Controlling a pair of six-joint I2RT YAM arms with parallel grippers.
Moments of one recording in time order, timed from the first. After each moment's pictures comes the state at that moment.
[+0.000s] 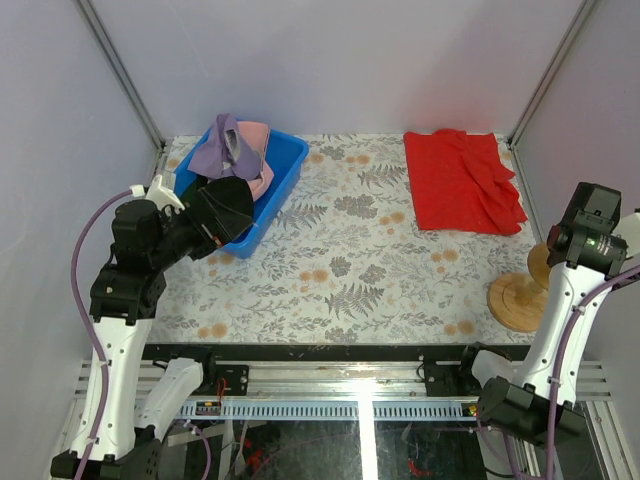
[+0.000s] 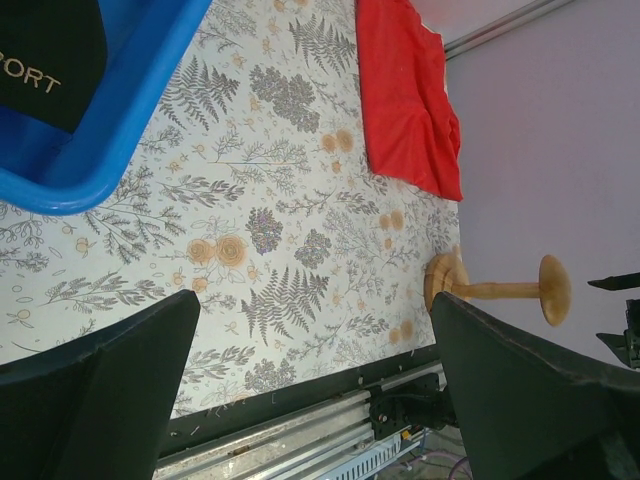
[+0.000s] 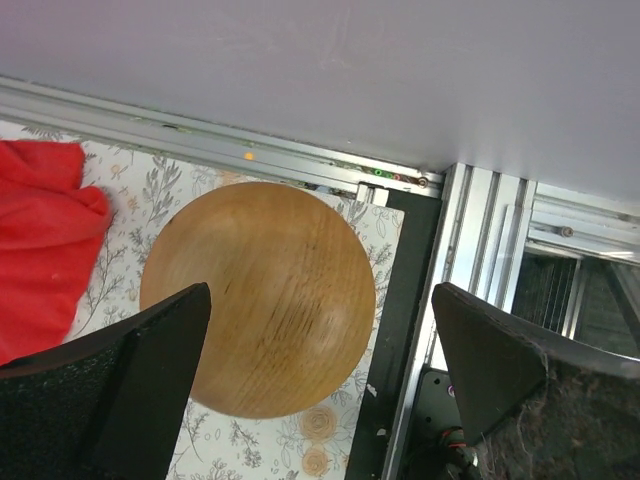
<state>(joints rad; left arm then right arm) -0.08 0.78 1.14 -0.78 0.40 -0.69 -0.43 1.01 1.33 -1.19 0.67 0.64</state>
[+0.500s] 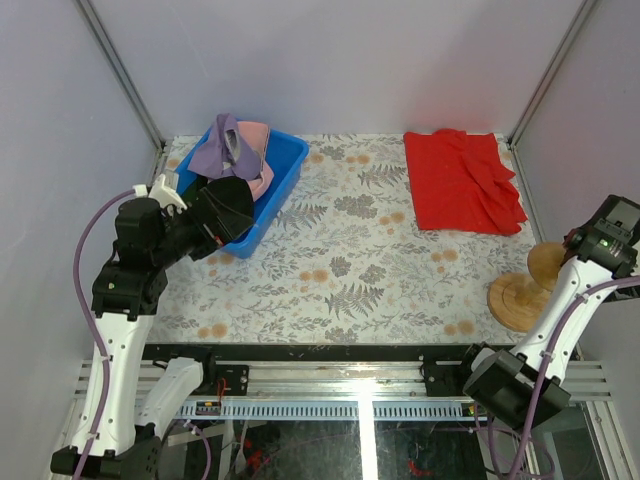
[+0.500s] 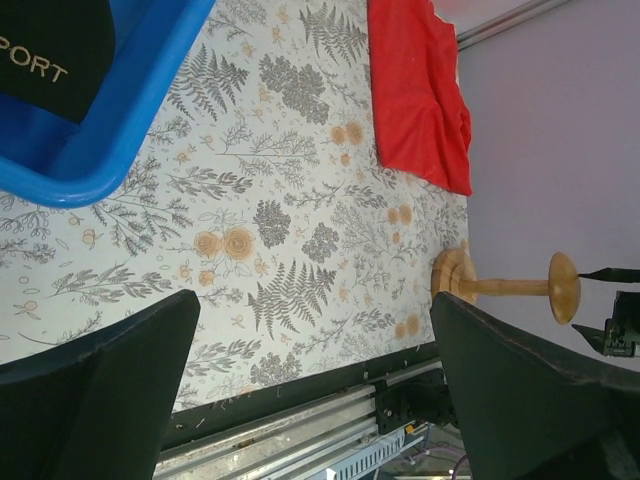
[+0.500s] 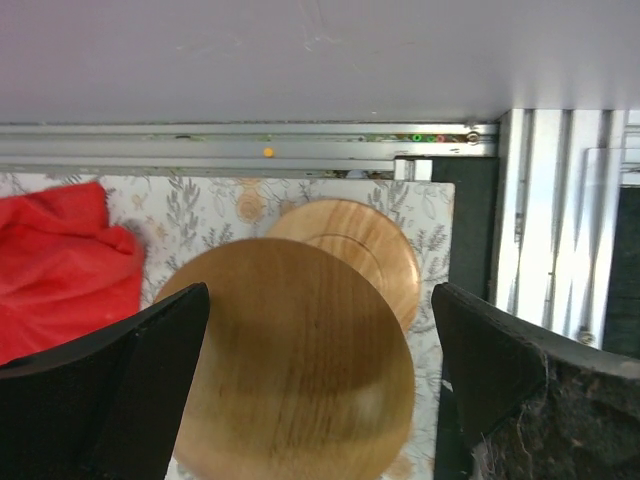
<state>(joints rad) -0.08 0.80 1.14 -0.79 0.40 -0.68 -0.67 1.06 1.22 -1.07 0.48 0.73</state>
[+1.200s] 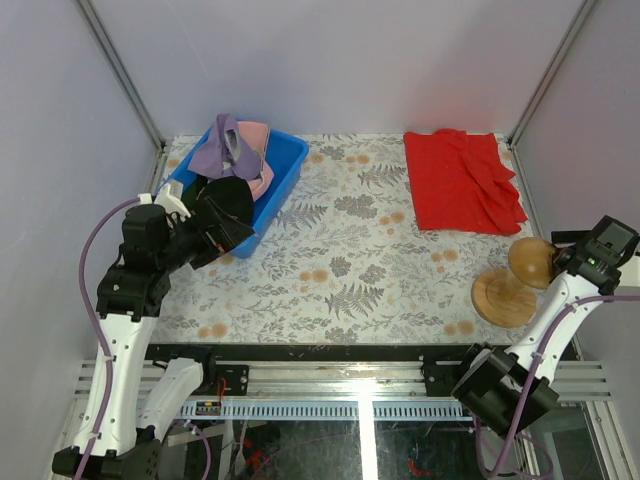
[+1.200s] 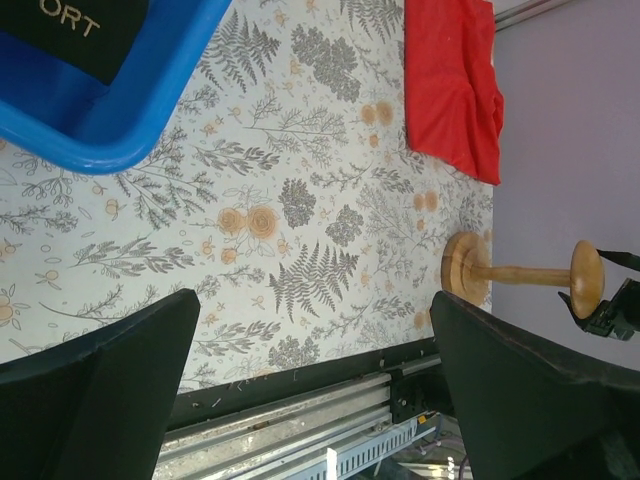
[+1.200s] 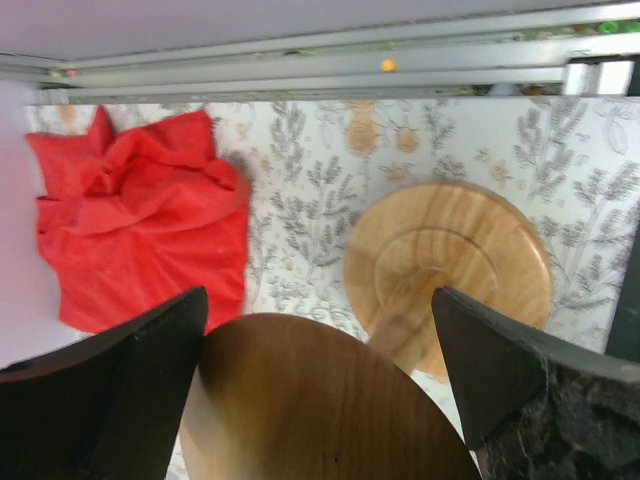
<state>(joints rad) -0.08 0.77 1.09 -0.82 0.38 -0.66 -0.75 1.00 0.99 -0.84 0.12 0.89</state>
